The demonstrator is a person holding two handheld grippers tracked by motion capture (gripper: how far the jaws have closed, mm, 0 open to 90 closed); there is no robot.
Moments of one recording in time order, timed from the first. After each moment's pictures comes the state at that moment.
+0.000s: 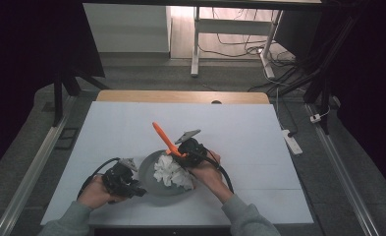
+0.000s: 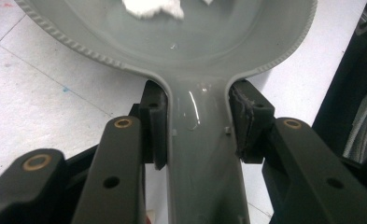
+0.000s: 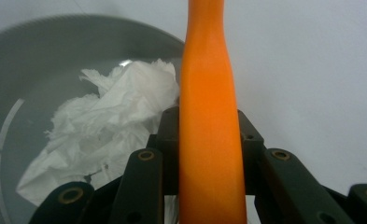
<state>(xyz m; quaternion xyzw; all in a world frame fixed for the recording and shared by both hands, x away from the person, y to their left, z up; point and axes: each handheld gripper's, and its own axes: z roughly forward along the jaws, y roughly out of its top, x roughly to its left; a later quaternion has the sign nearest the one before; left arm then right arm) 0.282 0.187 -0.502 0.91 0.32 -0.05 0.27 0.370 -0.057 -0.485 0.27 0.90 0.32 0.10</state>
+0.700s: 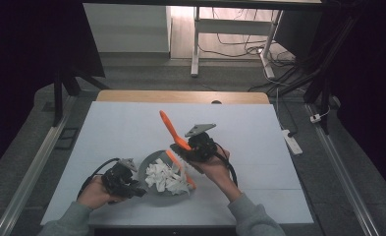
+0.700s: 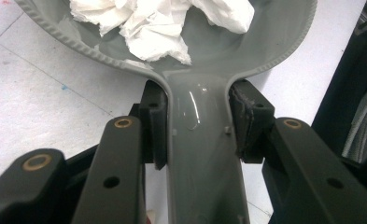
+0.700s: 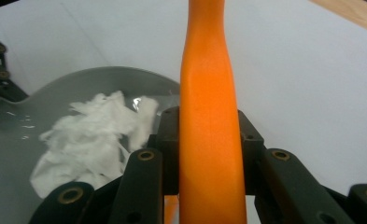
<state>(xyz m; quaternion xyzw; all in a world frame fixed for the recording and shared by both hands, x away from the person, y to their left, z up) 0.281 0.188 -0.503 0.91 0.32 -0.06 0.27 0.369 -0.087 -0.450 0.27 0.88 0.37 0.12</state>
